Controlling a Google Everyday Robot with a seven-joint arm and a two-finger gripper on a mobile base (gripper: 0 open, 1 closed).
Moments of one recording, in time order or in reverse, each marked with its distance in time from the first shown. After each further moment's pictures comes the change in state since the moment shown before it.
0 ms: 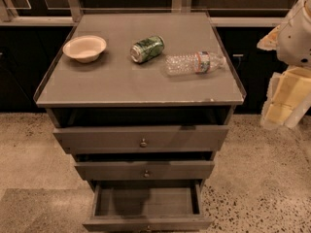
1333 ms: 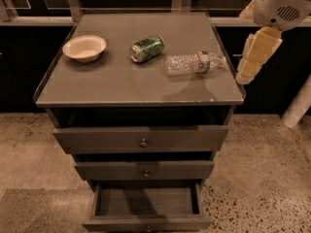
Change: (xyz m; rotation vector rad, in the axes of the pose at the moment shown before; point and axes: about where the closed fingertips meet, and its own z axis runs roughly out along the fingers) arm -0.039 -0.093 0.015 0.029 -0.103 -0.001
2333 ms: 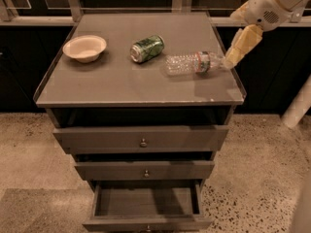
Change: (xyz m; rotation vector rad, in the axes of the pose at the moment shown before) arm 0.006 -0.088 0.062 -0.010 -0.210 0.062
